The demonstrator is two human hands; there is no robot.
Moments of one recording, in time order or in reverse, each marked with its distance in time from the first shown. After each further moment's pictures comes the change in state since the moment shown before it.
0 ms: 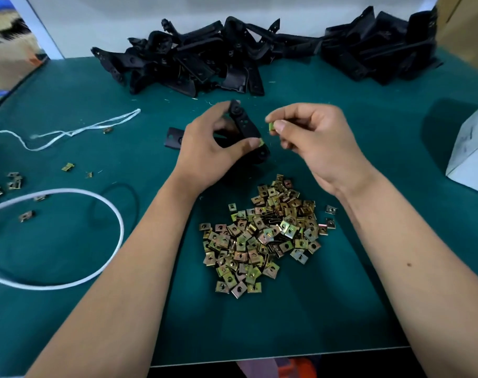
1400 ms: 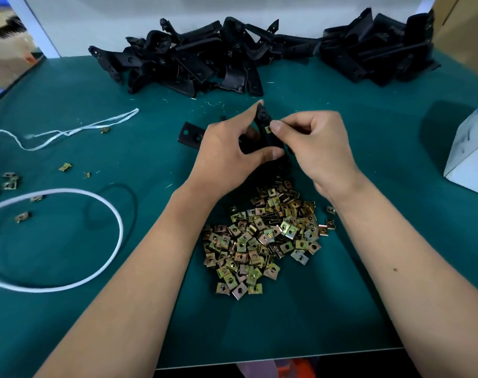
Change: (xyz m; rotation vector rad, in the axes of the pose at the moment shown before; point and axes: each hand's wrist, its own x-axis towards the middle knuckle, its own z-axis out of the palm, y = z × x) left_hand -0.003 0.019 0.017 0.093 -0.095 0.077; right_hand 0.002 0.008 0.006 -0.217 0.174 -0.026
